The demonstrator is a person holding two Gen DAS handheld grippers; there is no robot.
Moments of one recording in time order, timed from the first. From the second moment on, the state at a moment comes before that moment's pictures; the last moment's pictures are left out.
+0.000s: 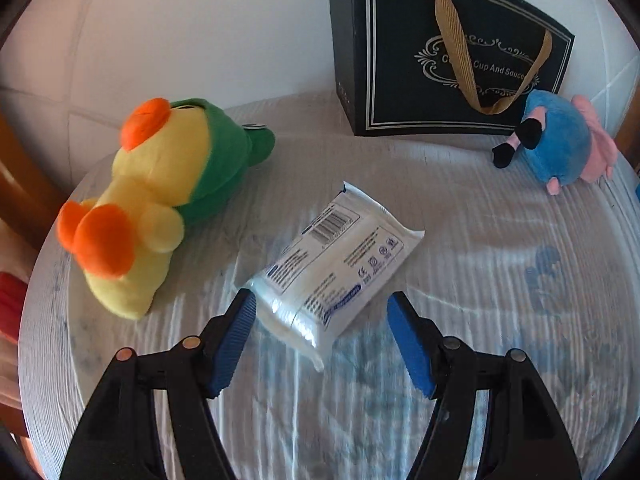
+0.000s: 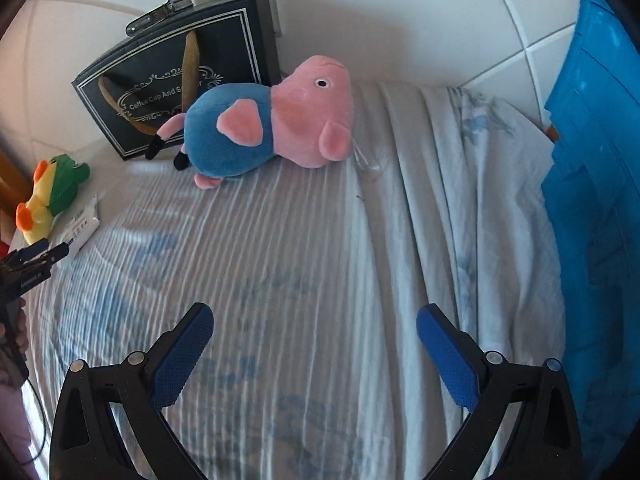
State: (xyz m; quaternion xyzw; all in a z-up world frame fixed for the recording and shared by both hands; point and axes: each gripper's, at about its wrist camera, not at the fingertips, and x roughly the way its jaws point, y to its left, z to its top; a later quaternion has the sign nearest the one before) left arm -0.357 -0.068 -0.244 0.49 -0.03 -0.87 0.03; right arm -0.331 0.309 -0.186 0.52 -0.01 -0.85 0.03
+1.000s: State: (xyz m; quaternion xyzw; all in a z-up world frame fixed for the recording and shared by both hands) left arm -0.363 -0.081 -0.248 0.47 0.05 -0.88 0.07; right arm -0.442 0.344 -0.203 0.49 -0.05 -0.87 0.01
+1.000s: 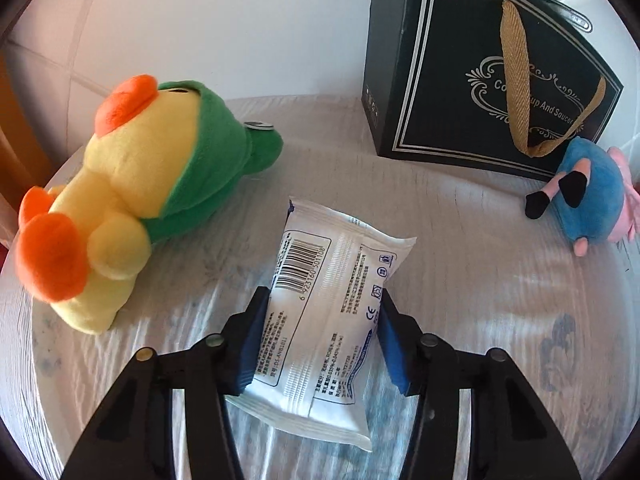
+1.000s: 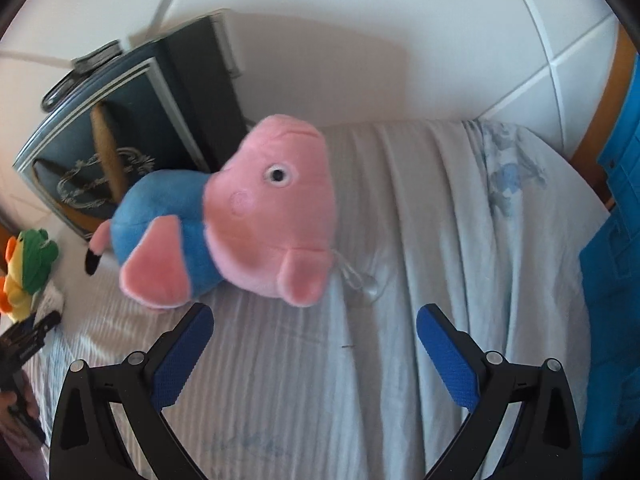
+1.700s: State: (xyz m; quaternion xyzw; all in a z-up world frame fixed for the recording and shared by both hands) left arm -0.293 -0.059 -0.222 0.46 0.08 -0.88 0.07; right arm -0.390 0.252 -0.220 0.54 -0.02 -0.83 0.17
